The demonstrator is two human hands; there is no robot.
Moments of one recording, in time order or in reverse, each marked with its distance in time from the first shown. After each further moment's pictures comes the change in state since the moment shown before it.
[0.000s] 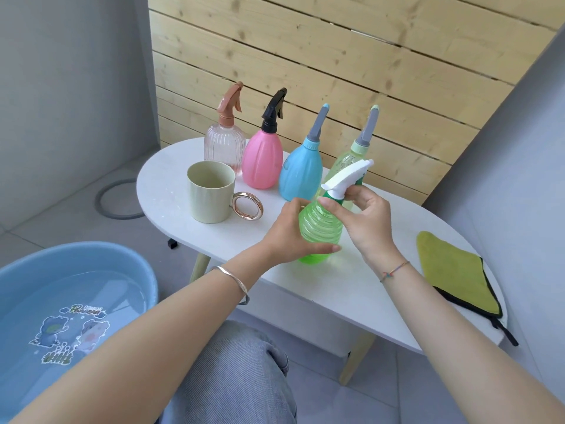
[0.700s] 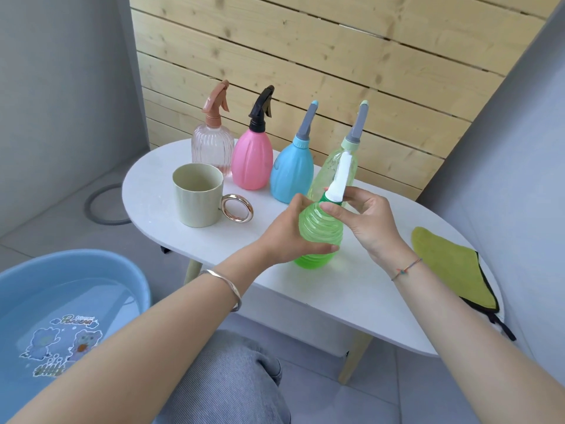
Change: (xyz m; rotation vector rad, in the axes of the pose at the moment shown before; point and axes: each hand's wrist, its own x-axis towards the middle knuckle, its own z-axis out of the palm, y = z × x) left_hand 0.003 0.012 0.002 -0.041 -0.084 0.050; right_hand 0.005 0.004 -0.020 0.074 -0.156 0.040
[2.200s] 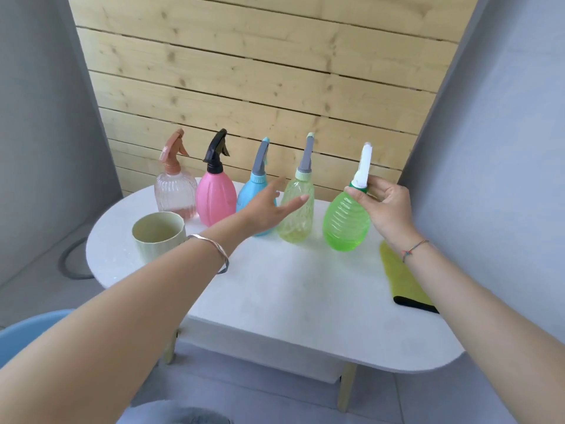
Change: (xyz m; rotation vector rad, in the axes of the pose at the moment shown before) left_hand 0.086 0.055 -0.021 0.119 -0.023 -0.065; right_hand 0.042 -0.006 -0.096 -0.105 0.331 -0.093
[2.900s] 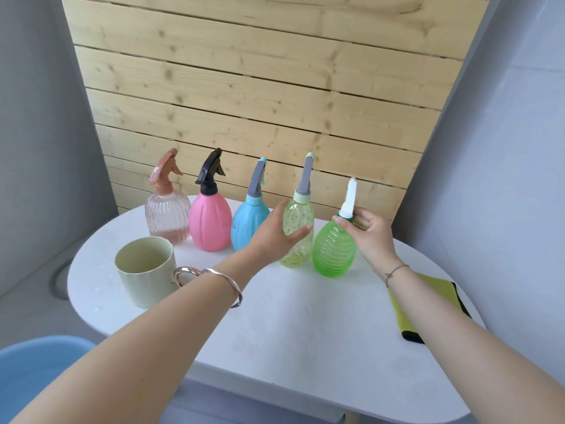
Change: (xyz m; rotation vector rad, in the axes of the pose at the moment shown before) left_hand 0.031 -0.016 0.028 0.115 0.078 0.018; right_hand 0.026 0.051 0.022 -0.008 -0.049 0.113
